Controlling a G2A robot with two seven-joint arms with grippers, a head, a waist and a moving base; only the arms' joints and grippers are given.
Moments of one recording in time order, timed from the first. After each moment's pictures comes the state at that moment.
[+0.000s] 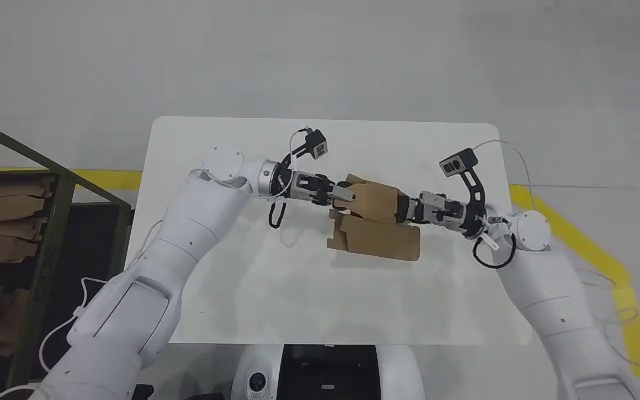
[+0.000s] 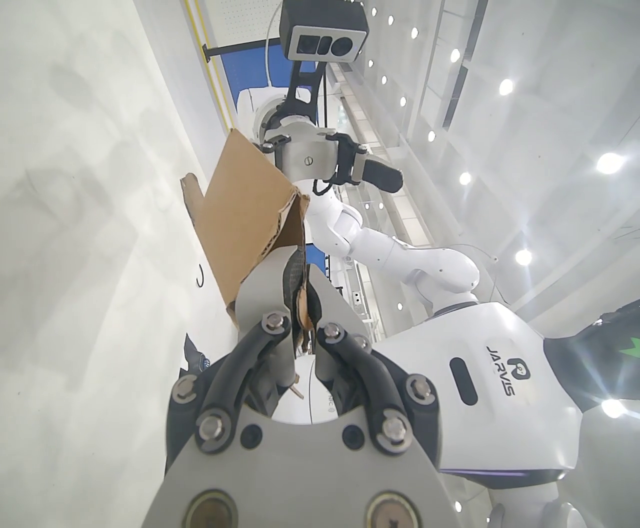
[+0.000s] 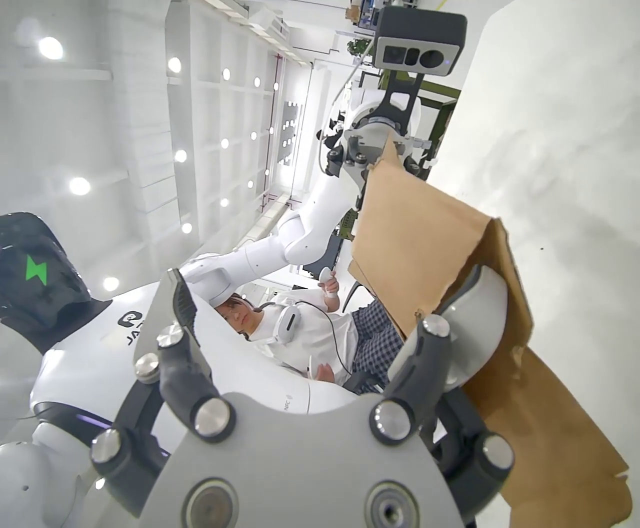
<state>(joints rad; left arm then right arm) 0.68 -1.27 -0.90 -0.91 -0.62 -0.36 -1.46 -1.04 -1.08 1.15 -1.21 0.81 -0.48 1.34</state>
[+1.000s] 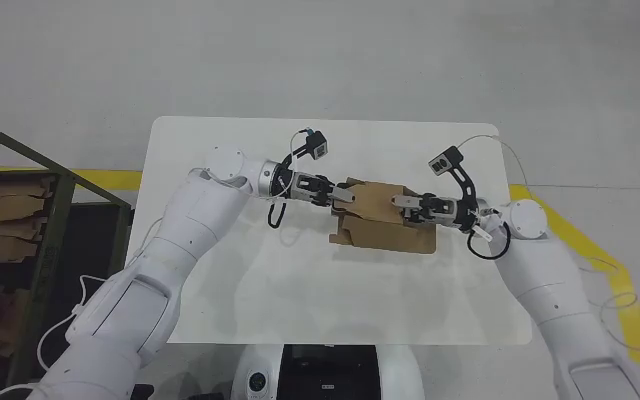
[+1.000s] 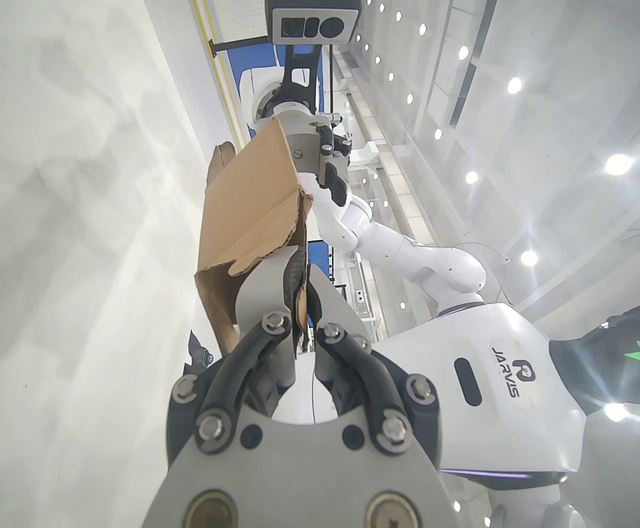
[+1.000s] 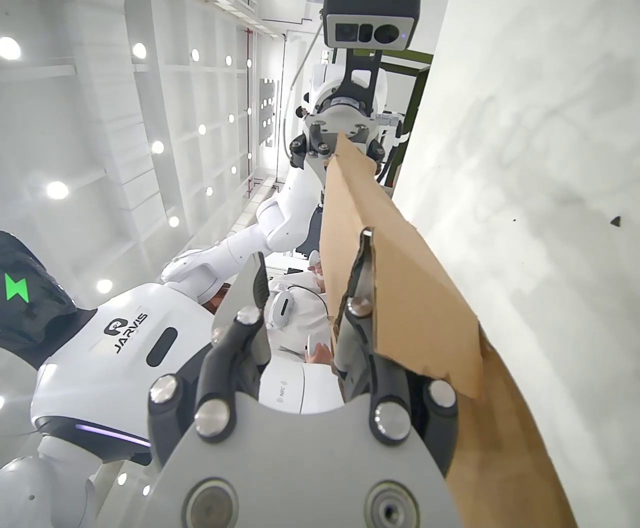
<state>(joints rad) 0.66 -1.27 -0.87 -0.90 -0.61 -0.36 -1.46 -0.95 -1.09 1.10 -1.12 0.72 -0.44 1.38</state>
